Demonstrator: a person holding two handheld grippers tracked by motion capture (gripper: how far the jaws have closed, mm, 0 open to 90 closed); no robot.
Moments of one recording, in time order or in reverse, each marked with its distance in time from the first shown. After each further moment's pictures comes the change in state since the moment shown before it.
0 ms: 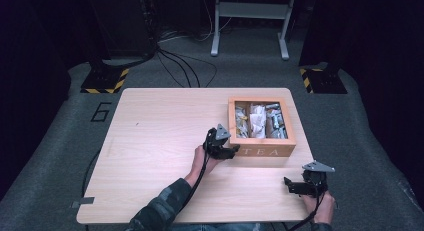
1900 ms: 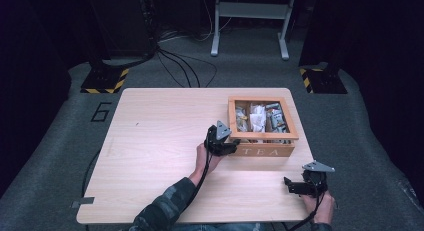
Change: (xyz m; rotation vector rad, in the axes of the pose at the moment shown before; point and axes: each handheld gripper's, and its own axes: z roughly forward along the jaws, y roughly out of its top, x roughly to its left) left arm -0.003 0.010 -0.001 -0.138 0.124 0.005; right arm 0.001 0.000 0.000 0.000 -0.002 0.010
